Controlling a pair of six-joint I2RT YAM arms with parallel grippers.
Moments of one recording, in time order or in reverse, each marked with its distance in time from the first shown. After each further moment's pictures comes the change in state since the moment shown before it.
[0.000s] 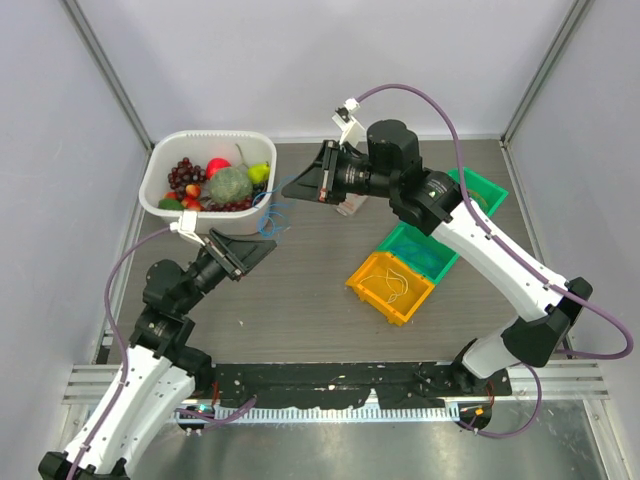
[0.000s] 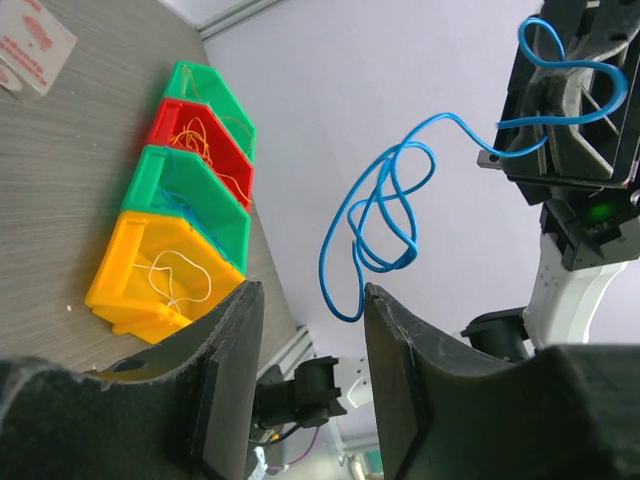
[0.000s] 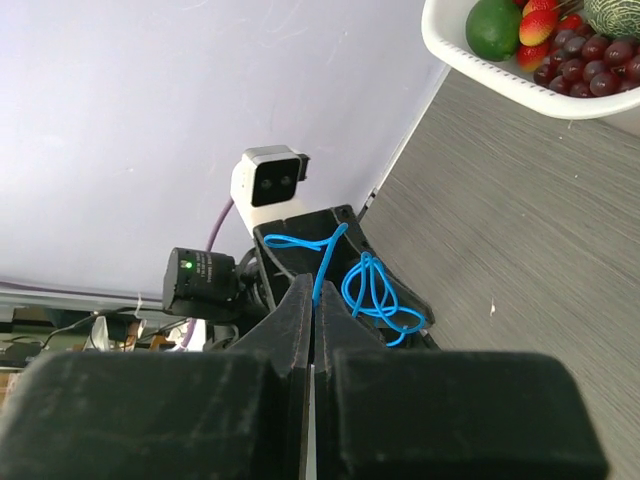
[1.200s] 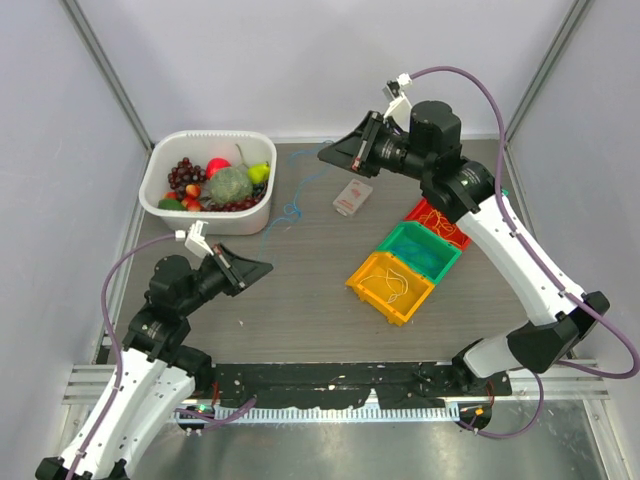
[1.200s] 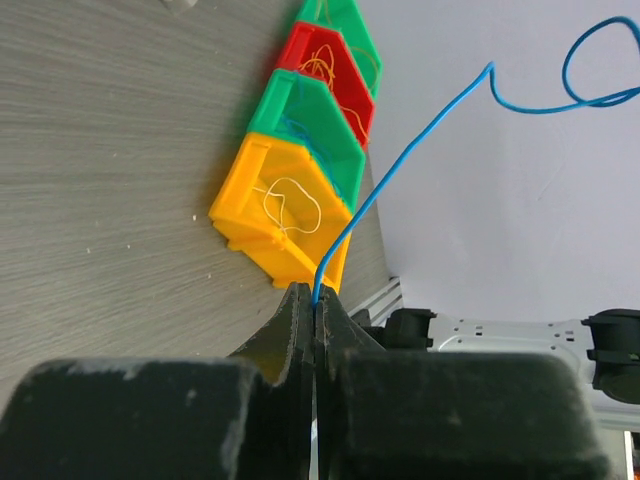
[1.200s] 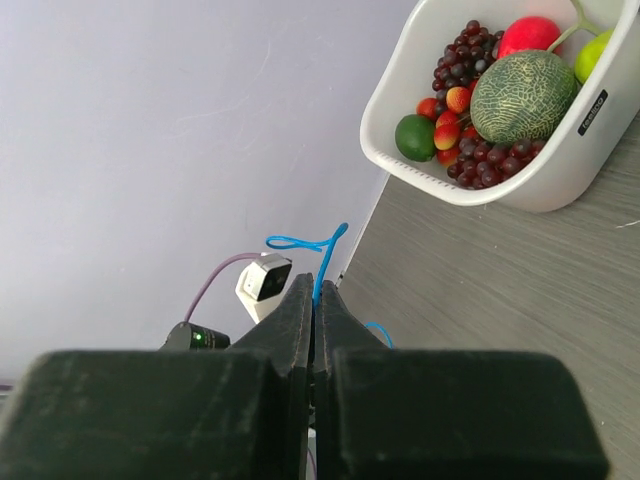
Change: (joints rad) left arm 0.000 -0.007 0.055 -0.365 -0.009 0.174; right arm -0.190 -0.052 -0.002 0.018 0.037 0.016
